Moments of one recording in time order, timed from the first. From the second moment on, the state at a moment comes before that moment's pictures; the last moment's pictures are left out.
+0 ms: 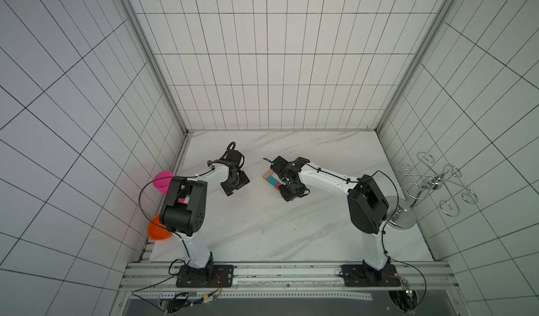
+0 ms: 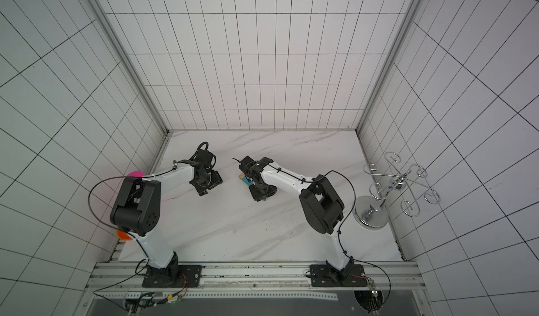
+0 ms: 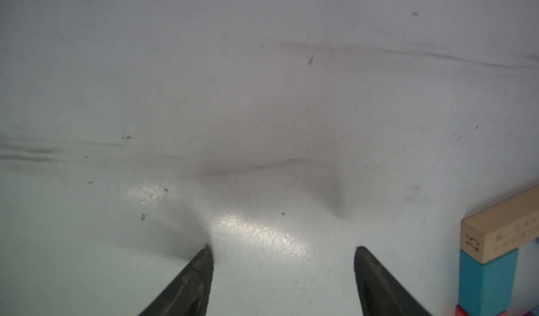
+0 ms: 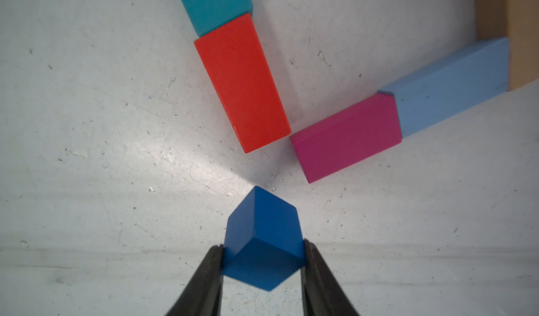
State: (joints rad) left arm -0.22 1.80 1.12 -0.62 0.05 -0.81; right arm 0.81 2.03 1.62 -1.05 0.11 0.36
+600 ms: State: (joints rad) left arm -0.22 1.80 1.12 -0.62 0.05 -0.81; right arm 0.80 2.12 1.72 -1.12 0.12 0.44
